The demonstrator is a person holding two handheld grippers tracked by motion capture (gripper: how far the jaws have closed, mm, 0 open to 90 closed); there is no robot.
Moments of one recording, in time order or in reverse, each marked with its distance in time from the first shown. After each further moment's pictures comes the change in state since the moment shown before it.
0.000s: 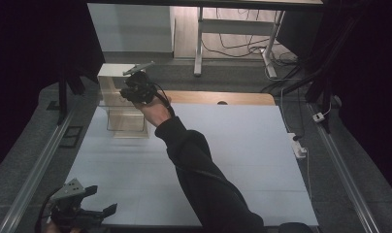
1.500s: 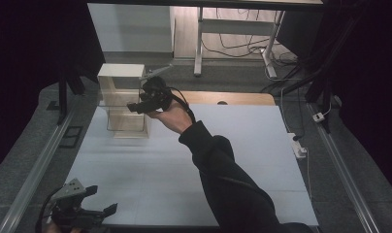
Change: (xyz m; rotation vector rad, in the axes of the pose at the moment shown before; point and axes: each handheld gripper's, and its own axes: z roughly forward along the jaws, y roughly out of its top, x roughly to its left) left arm -0.001 0.001 0.001 0.004 0.007 -0.004; right arm -0.003 -0.019 -0.055 0.063 0.108 0.013
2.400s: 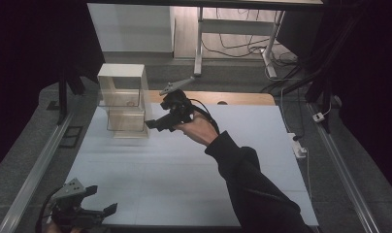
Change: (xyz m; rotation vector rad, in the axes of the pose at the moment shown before) left arm 0.000 0.000 0.000 0.000 0.004 -0.006; right arm -0.001 -0.045 -0.046 0.031 0.030 -0.040
